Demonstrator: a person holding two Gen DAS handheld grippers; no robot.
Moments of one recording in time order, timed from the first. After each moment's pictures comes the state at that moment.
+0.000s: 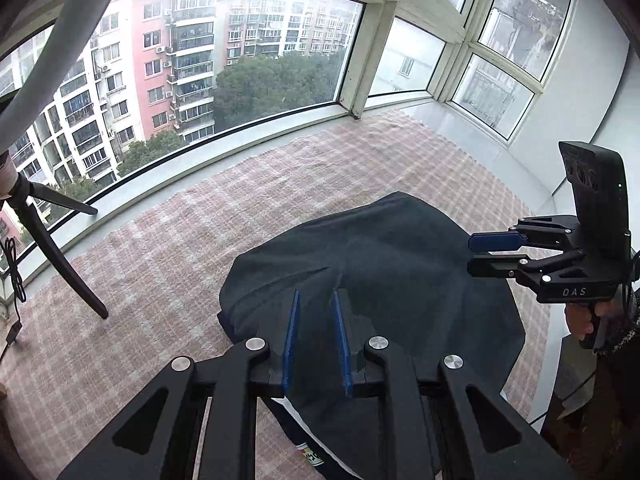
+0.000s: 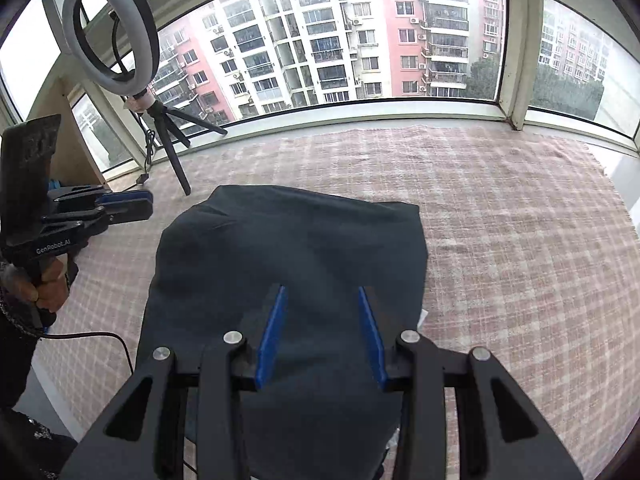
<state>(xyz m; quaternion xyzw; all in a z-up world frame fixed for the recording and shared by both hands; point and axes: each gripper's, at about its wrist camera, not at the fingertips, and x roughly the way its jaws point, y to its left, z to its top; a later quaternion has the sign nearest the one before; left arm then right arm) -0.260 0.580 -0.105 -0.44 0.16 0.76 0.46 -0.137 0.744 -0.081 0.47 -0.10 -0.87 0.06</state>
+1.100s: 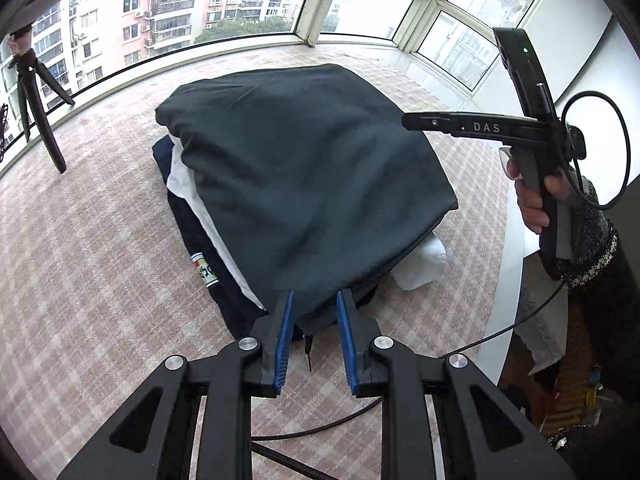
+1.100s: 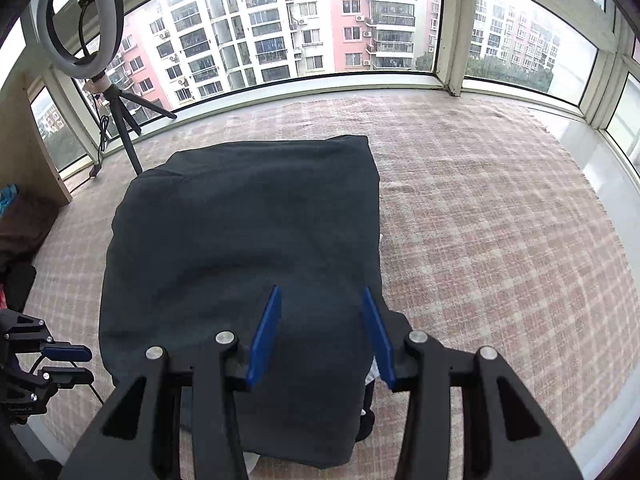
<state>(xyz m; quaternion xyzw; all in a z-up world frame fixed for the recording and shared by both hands) -0.104 0.468 -0.111 -0.48 0.13 0.73 0.46 -0.068 0.748 -0.084 0.46 -0.10 -0.88 -0.10</state>
